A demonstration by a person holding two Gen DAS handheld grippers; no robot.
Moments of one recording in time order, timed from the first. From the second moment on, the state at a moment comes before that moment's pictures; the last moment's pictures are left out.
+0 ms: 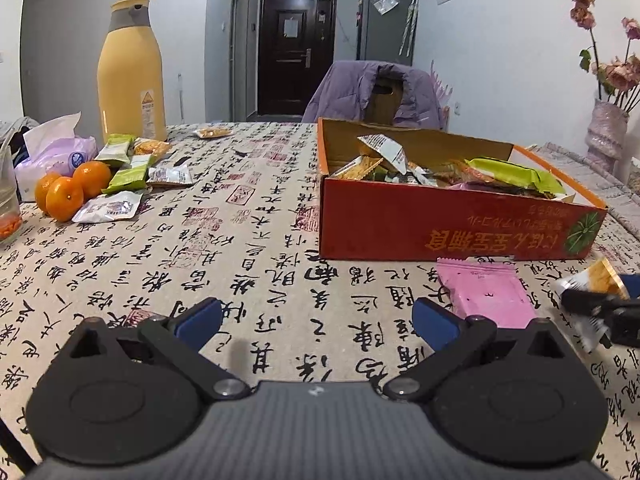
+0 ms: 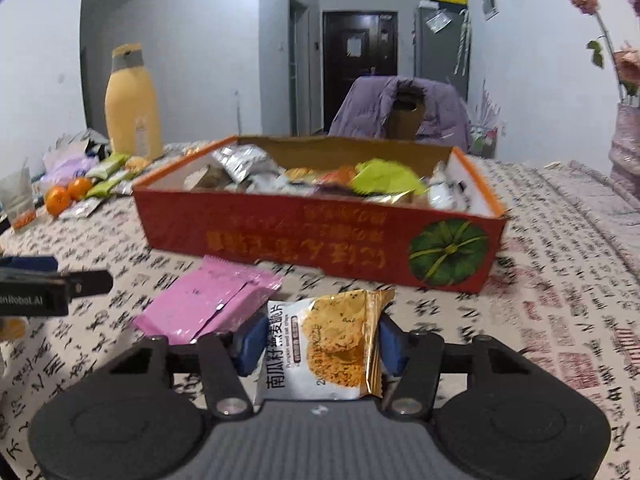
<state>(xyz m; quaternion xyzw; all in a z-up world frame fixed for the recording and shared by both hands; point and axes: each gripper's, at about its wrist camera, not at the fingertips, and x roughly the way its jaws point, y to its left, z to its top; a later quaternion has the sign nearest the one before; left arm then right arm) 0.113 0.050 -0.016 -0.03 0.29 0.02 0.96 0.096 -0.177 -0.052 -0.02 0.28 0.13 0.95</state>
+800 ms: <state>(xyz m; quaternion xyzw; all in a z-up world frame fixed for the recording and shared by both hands) 0.140 -0.037 -0.007 -0.02 0.32 -0.01 0.95 0.096 -0.241 -0.047 0.05 0.25 0.12 0.96</state>
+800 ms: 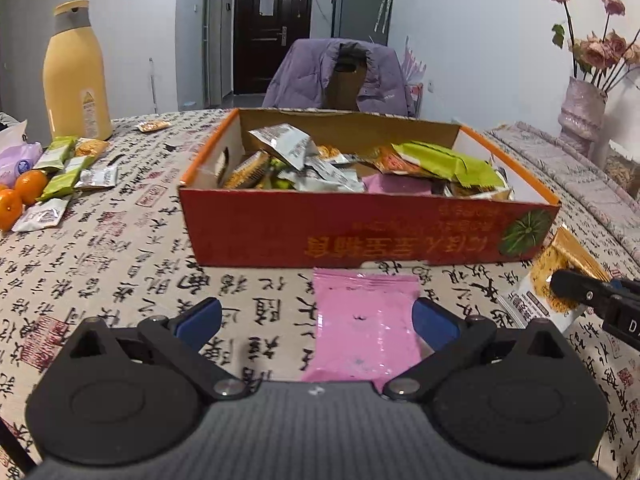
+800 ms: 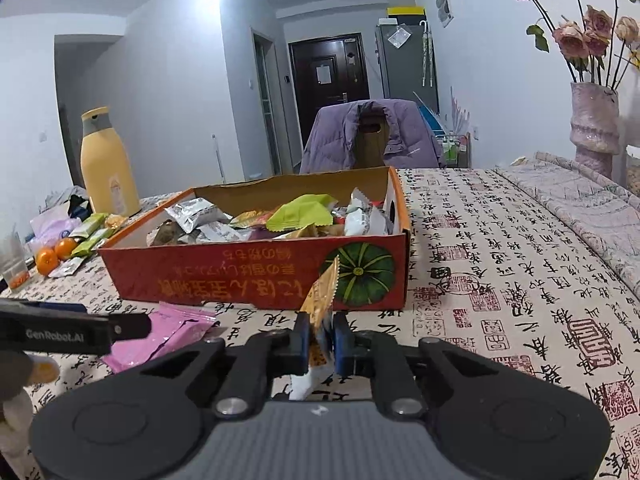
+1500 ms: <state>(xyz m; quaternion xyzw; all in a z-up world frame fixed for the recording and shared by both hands) 0.139 -0.062 -0.012 0.01 0.33 -0.04 0.94 0.090 -0.248 -0.034 0.06 0.23 0.14 0.96</state>
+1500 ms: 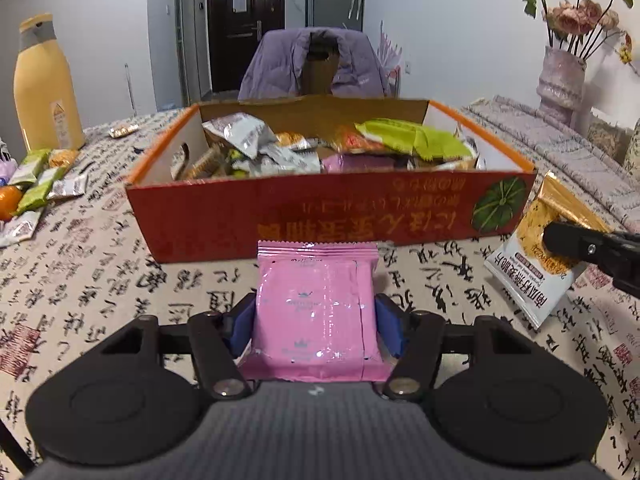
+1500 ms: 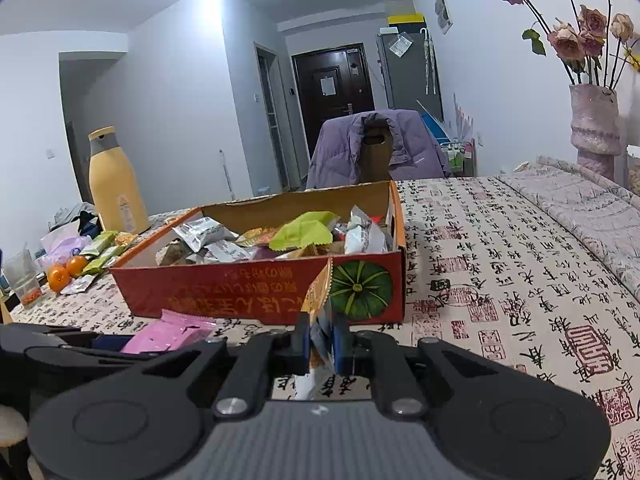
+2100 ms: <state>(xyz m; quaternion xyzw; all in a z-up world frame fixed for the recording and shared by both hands) 0.152 -0.039 0.068 0.00 0.22 -0.03 0.97 0.113 -0.217 0.027 0.05 0.18 0.16 0.97</state>
